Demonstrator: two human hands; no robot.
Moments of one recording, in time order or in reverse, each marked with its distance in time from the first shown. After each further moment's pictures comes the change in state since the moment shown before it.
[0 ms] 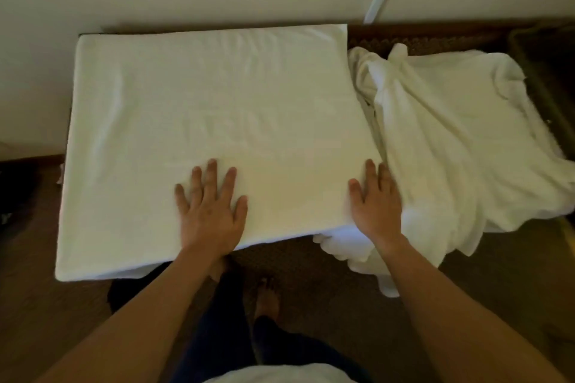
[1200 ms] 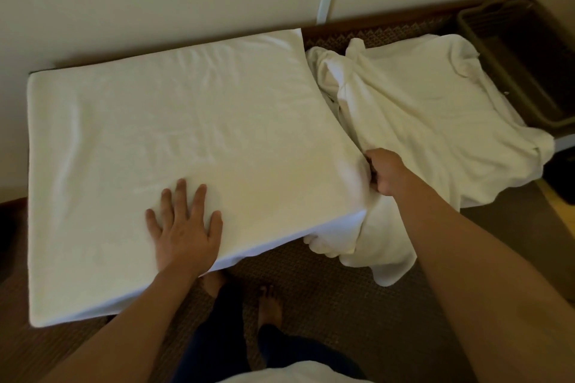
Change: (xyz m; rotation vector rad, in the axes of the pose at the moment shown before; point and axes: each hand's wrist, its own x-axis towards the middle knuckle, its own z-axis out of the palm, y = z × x) left_hand 0.002 0.002 0.001 -0.022 0.035 -0.001; right_hand 0.086 0.031 -0.066 0.972 -0.162 0.674
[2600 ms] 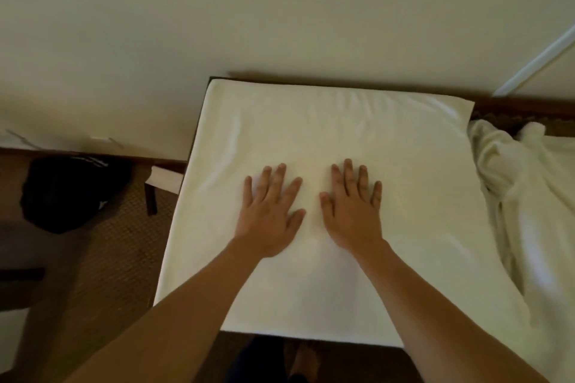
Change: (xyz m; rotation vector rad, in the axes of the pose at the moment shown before) left_hand 0.111 -0.089 -0.046 0.039 -0.067 0.109; right_hand -0.092 0.012 0.307 -1.390 -0.112 -1.110
